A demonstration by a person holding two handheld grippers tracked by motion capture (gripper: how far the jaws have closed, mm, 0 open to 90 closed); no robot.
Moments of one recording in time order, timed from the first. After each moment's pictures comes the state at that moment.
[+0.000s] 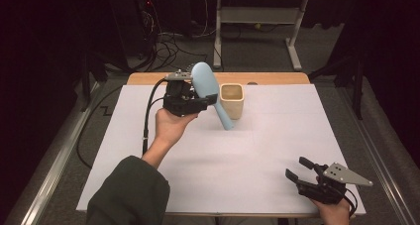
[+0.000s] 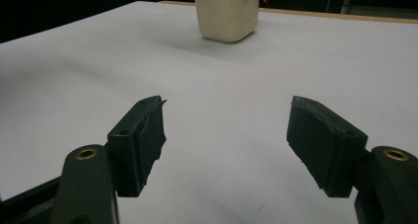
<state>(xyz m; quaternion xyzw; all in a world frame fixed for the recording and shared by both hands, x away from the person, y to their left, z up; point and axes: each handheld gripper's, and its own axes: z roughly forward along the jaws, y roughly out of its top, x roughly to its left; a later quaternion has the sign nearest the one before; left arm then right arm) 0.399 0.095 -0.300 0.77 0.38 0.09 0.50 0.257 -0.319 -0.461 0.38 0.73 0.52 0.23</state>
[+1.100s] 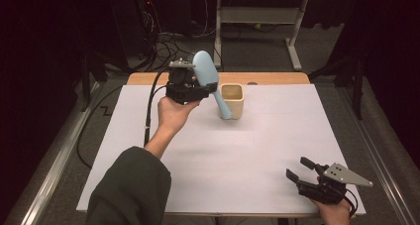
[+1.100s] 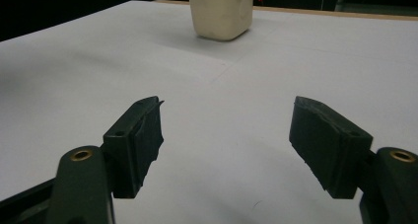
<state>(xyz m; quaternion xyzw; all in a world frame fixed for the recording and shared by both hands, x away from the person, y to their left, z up) 0.426 0.090 -0.289 0.76 0.40 0.11 0.49 0.257 -0.319 -0.462 0.39 0.72 0.52 0.23</state>
